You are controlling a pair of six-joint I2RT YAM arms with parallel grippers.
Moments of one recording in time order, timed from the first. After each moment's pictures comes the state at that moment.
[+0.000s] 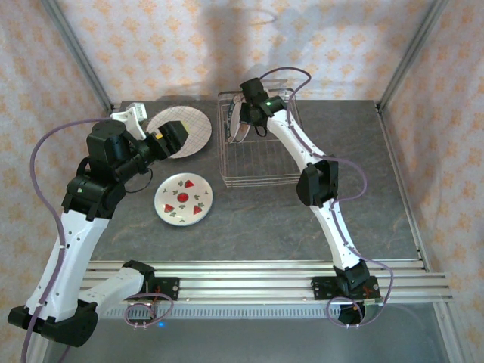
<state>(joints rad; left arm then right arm) -0.24 0.98 1.35 -0.67 0.21 -0.72 0.51 2.51 2.61 -0.95 0.16 0.57</state>
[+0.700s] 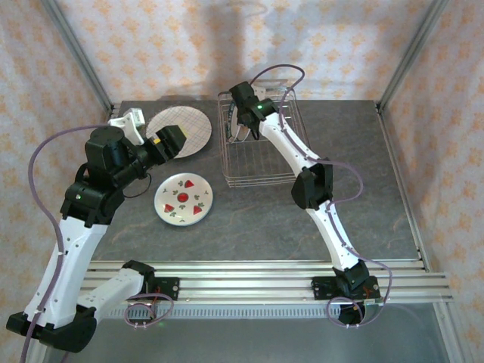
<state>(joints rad) -0.24 0.94 1.30 -0.67 0.20 -0.75 0.58 2.53 2.65 -1.02 0.42 0.58</state>
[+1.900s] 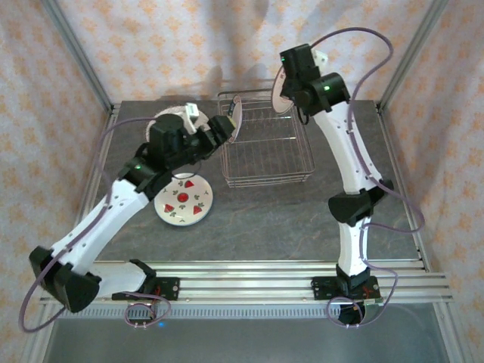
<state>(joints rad) -0.51 1.26 1.24 -0.26 0.21 -1.12 0.47 1.99 2.56 -1.30 0.47 0.65</state>
